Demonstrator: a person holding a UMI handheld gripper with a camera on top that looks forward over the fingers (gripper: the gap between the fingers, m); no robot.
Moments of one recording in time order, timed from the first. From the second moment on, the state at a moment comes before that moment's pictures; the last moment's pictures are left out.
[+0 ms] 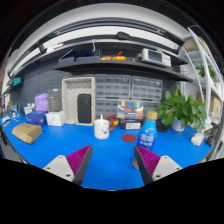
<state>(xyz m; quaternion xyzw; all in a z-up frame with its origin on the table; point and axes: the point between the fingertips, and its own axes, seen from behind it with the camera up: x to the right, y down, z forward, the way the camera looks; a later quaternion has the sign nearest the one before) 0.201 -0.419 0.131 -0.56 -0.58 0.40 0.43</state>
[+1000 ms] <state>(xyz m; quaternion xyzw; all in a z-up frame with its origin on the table) 0.096 -0.310 0.112 -0.54 -0.52 0.43 0.50</state>
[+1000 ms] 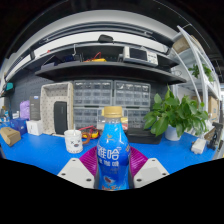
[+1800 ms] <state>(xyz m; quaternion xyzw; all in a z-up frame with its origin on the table) -0.054 -0.318 0.147 -0.16 -0.72 -0.01 0.67</state>
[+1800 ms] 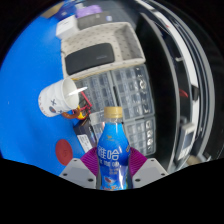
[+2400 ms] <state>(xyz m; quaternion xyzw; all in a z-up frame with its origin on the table) -0.117 -0.388 0.154 0.20 -0.67 -0.28 0.65</state>
